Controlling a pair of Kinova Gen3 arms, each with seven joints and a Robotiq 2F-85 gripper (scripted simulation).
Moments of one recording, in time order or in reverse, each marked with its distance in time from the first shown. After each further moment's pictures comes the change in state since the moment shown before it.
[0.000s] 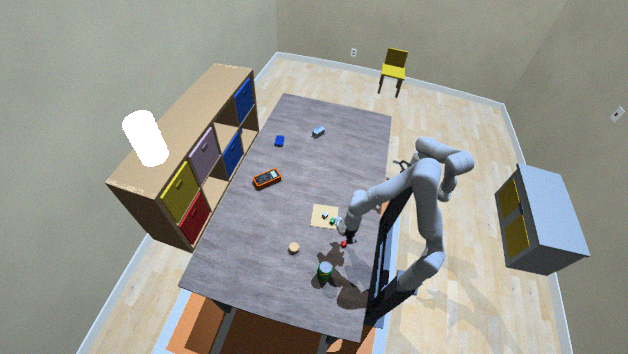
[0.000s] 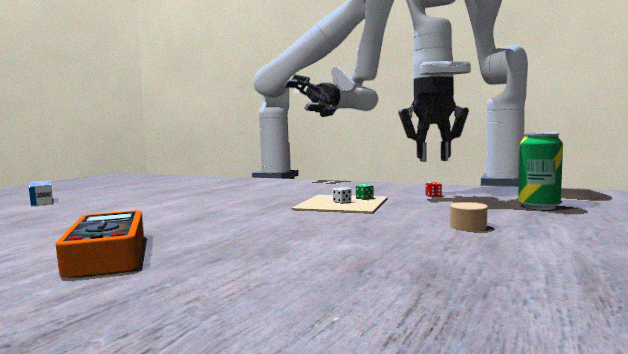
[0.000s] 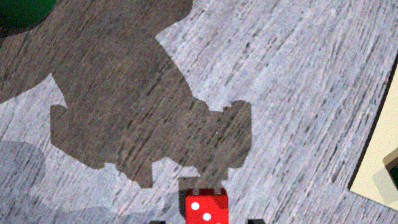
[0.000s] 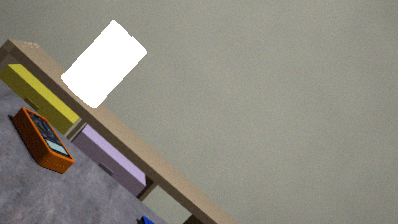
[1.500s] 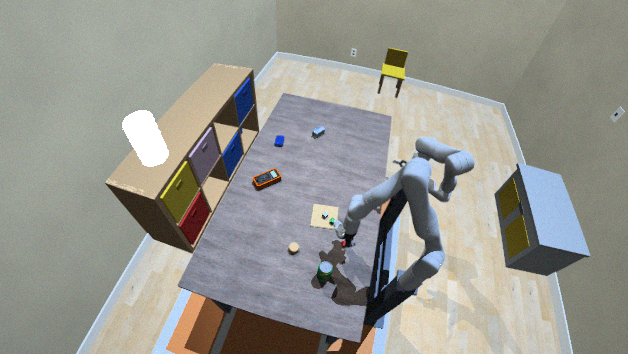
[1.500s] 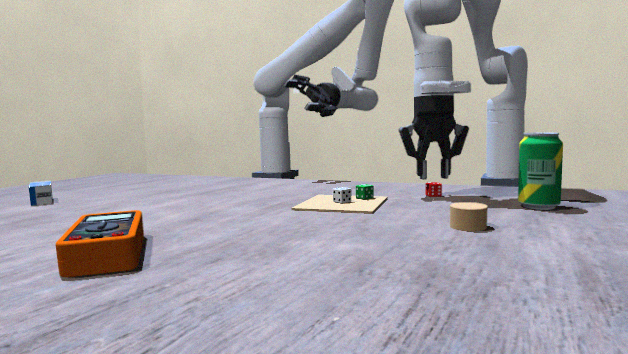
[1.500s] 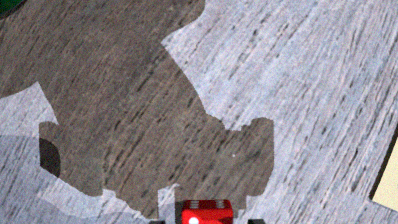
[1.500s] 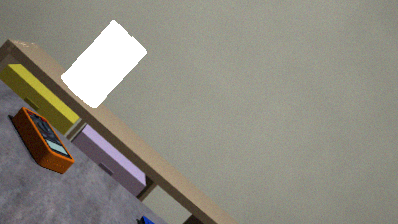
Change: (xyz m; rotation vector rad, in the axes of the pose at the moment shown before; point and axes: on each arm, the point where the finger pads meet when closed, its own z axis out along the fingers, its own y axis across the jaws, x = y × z) left arm 0.000 0.000 0.034 0.000 0.000 0.000; right arm 0.000 0.000 0.000 0.000 0.000 0.000
